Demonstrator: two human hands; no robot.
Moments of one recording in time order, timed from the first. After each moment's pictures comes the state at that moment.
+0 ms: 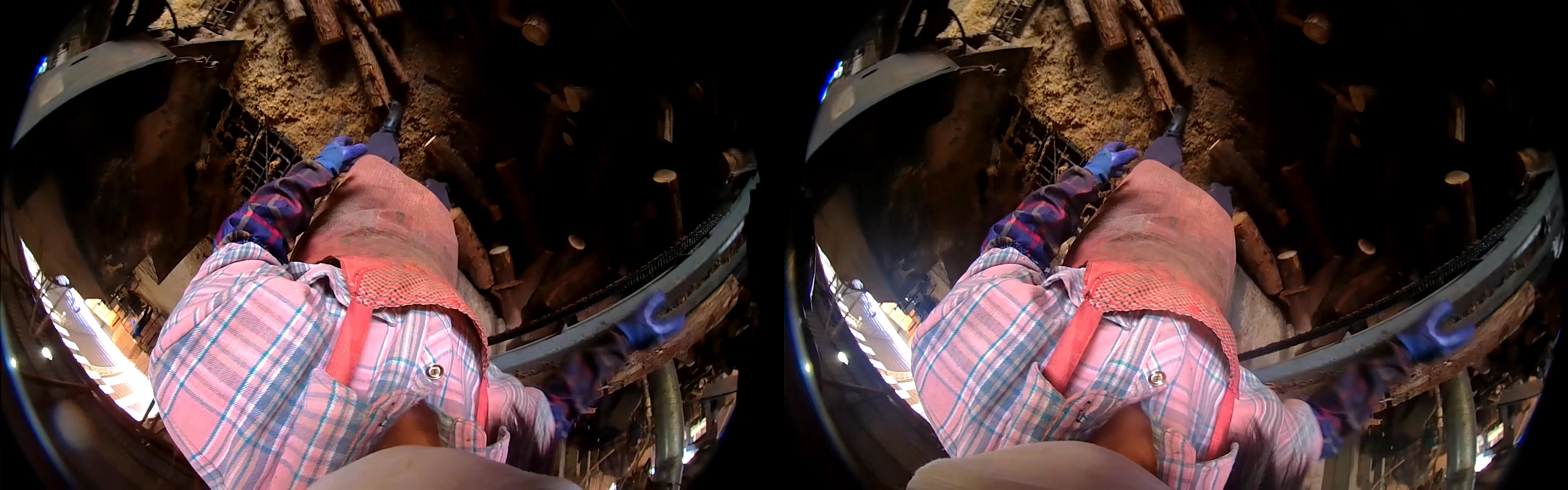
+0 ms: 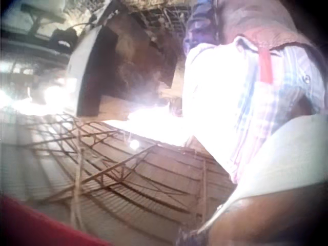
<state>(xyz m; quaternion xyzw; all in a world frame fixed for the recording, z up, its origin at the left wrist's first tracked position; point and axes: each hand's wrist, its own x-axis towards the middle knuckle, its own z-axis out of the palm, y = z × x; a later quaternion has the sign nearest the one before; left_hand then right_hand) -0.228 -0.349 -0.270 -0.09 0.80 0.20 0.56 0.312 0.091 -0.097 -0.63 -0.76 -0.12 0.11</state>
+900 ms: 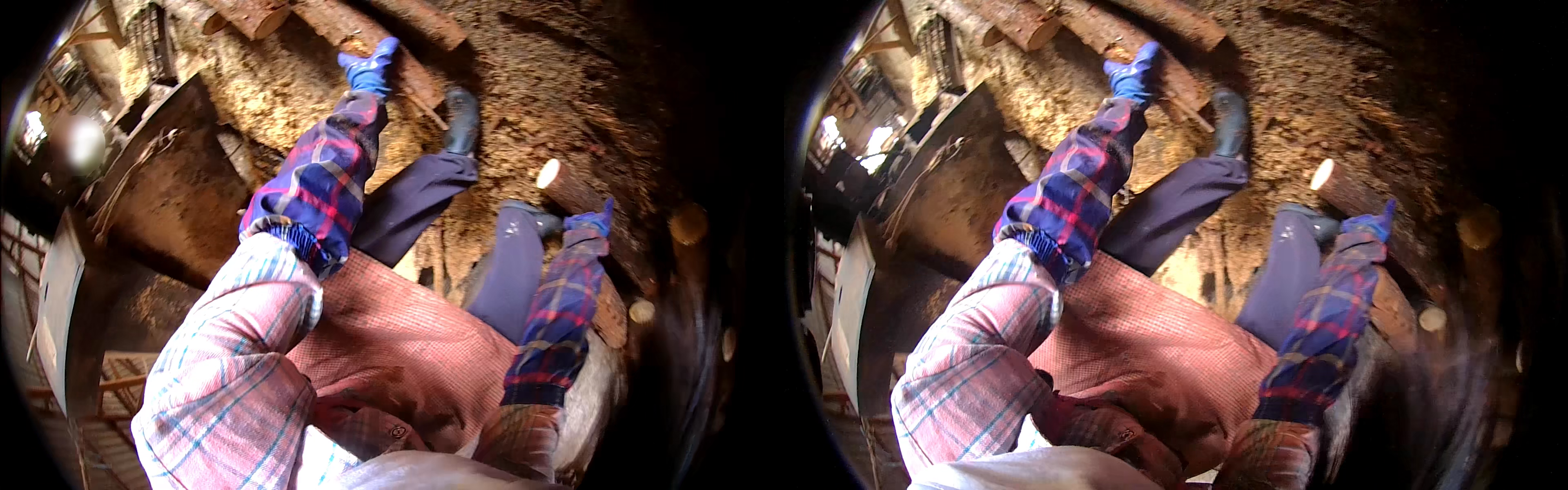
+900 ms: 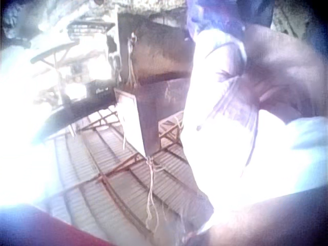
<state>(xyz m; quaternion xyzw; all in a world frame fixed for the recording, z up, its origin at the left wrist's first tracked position) -0.270 -0.207 -0.309 0.13 0.90 0.22 0.35 0.281 -0.223 -0.303 0.41 -0.29 -0.81 -0.31</state>
